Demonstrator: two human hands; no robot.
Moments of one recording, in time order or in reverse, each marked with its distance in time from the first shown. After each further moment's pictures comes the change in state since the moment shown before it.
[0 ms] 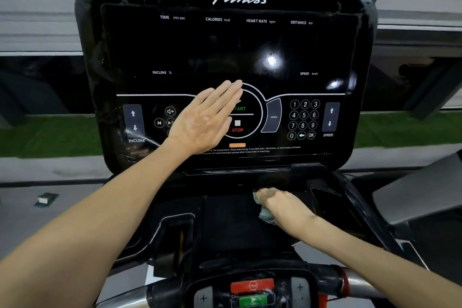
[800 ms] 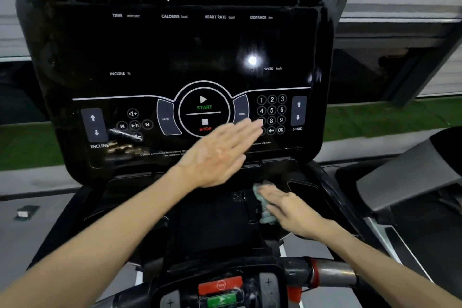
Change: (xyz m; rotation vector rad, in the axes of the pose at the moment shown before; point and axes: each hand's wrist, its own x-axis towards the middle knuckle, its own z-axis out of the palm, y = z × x) left_hand 0.011 0.091 -0.007 -0.243 -0.138 0.221; right_hand -0.045 0.064 0.039 0.425 0.212 0.020
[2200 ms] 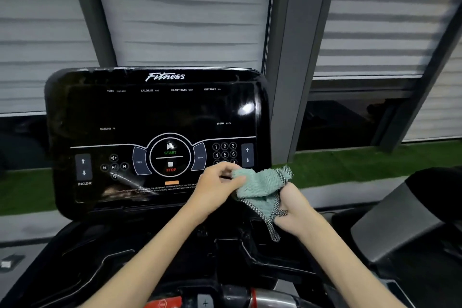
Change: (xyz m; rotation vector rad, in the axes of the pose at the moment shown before) left_hand 0.088 0.094 -0.072 -1.294 0.104 -0.997; right_hand -0.043 -0.056 -0.167 1.879 0.208 0.519
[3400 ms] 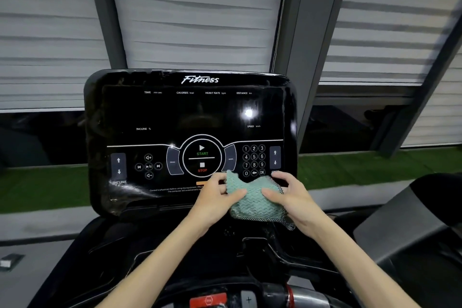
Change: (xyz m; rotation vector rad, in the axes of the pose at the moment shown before) left_hand -0.032 -0.024 -0.070 -0.143 -0.052 -0.163; right_hand 0.014 0.039 0.037 -0.635 0.128 -0.319
